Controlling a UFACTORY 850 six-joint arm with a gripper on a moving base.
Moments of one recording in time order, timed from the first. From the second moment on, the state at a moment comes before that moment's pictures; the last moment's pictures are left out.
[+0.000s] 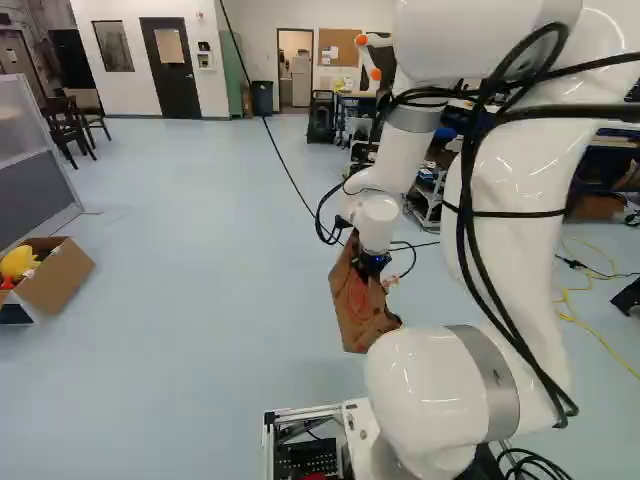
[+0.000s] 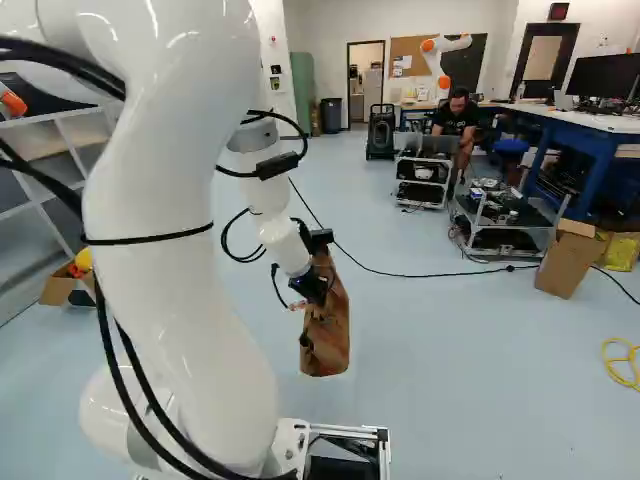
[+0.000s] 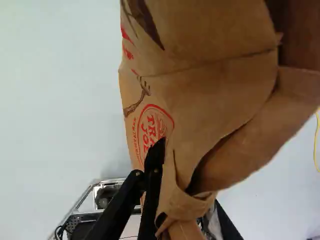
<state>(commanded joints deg) -3.1 -15.6 -29.0 51.9 10.5 -53.0</state>
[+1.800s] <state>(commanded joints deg) -2.9 5.4 -20.1 58.1 13.0 -49.6</state>
